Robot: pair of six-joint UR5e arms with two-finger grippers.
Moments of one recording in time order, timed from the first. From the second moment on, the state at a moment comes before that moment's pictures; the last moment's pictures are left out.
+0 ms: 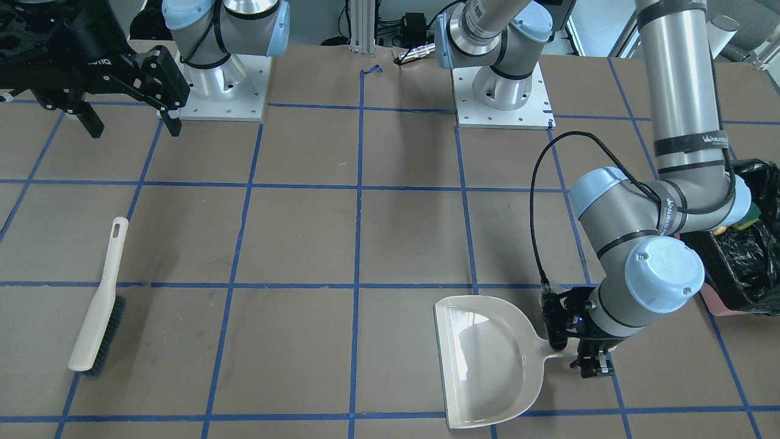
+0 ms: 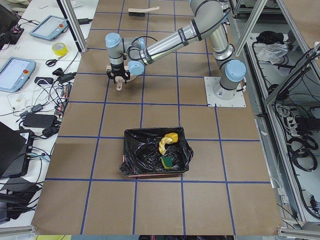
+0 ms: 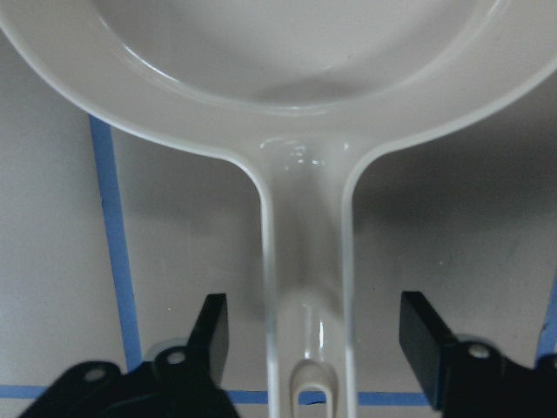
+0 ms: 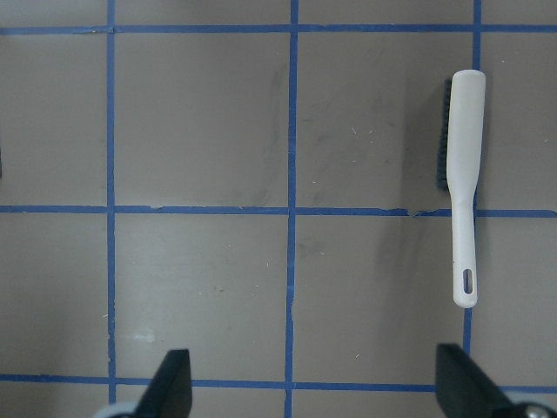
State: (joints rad) left arm -1.43 -2.11 -1.48 -1.08 1.65 1.73; right arm 1.52 -1.58 1.41 -1.51 -1.53 -0.07
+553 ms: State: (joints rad) left arm -1.47 -2.02 -1.16 -1.55 1.62 1.59; right arm 1.52 -1.58 1.41 -1.51 -1.53 -0.07
